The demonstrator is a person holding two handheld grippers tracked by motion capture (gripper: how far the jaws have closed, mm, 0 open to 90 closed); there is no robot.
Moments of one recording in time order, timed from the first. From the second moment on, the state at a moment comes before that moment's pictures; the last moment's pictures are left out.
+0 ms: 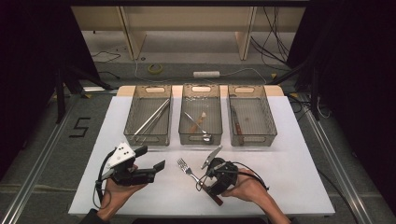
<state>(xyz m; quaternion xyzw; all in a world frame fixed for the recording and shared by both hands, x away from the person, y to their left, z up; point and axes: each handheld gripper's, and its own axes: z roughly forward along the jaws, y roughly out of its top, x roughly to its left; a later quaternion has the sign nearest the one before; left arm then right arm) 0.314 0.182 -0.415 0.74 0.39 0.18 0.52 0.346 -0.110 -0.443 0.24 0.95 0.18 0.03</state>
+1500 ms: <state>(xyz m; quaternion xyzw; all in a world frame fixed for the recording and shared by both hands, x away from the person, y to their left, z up) 0.314 0.182 -0.415 0.74 0.39 0.18 0.52 0.338 -0.092 -0.462 0.20 0.97 0.15 0.04</state>
